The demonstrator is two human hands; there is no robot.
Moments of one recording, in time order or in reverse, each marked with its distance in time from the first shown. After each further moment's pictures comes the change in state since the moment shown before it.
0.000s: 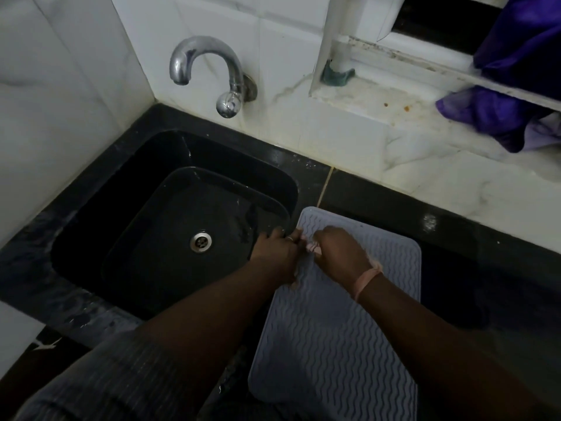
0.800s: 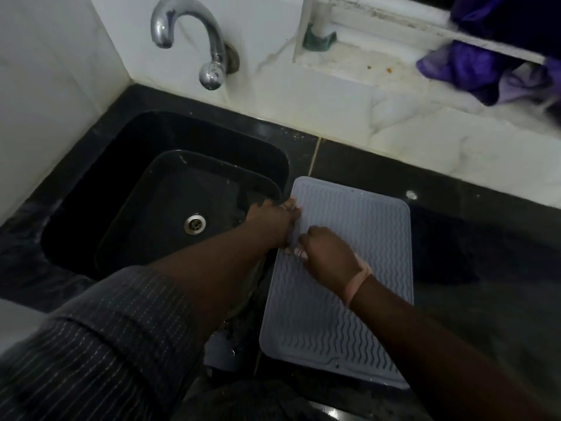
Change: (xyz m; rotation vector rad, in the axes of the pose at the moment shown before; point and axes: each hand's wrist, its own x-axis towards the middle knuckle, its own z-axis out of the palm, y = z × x) left_hand 0.002 -0.013 0.001 0.026 -0.041 0.043; right_hand -0.066 -0.042 0.034 -0.041 0.041 -0.067
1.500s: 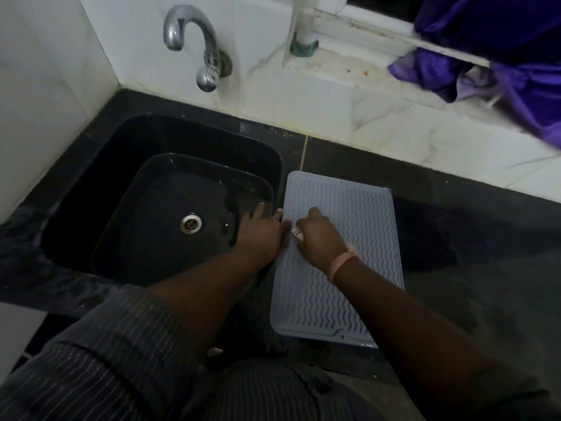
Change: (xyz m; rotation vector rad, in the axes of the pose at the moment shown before) left_hand -0.055 -0.004 0.047 -0.016 0.236 0.036; right_hand -0.003 -0.034 -0.002 0.069 0.043 0.266
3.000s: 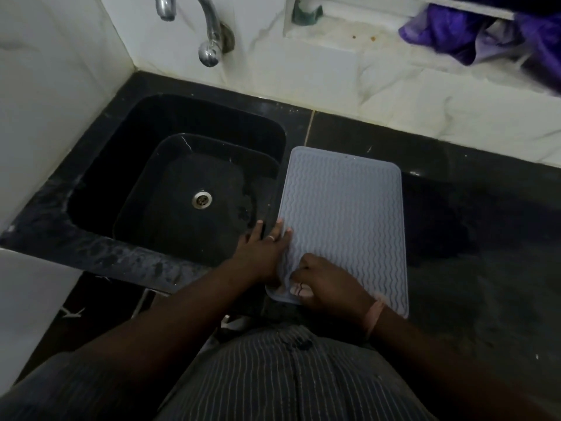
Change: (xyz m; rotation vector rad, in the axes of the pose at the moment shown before) left_hand -0.083 0.043 0.029 -0.075 -0.308 -0.027; right_hand -0.140 0.021 0.019 0.217 -0.267 -0.372
